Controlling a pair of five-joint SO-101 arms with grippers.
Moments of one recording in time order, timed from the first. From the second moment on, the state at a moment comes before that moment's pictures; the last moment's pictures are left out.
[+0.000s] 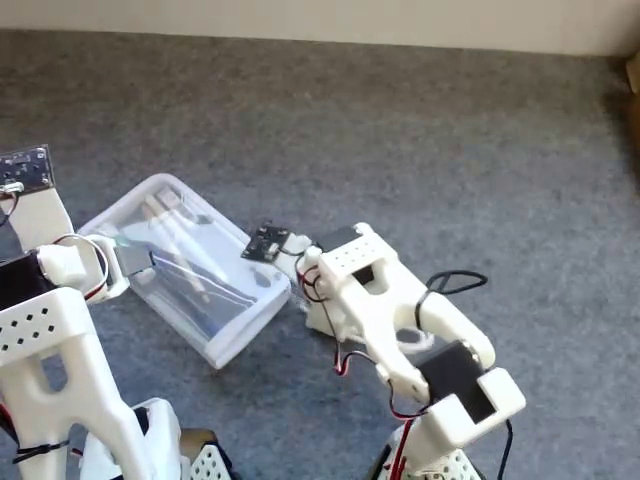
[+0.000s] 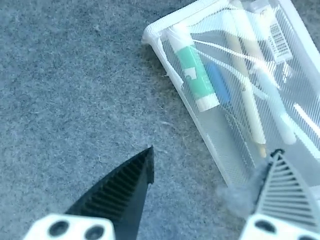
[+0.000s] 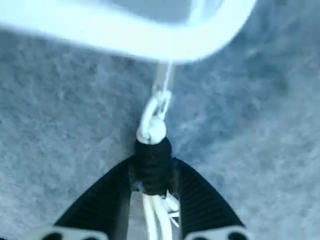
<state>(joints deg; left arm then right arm) -32.0 -40.5 33.9 82.6 1.3 -31.8 1.7 32.2 65.0 39.2</state>
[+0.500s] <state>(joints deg) -32.0 -40.5 27.8 87.0 1.3 -30.2 -29.0 21.6 68.6 29.9</state>
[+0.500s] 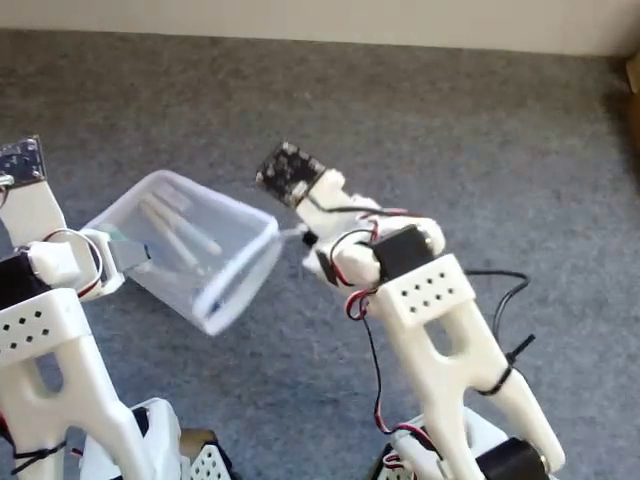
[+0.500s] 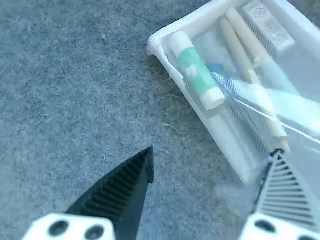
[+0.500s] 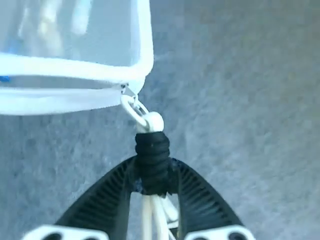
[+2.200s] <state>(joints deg) -0.8 -54.1 10.6 98.3 8.8 -41.2 -26.6 -18.4 87.3 29.3</state>
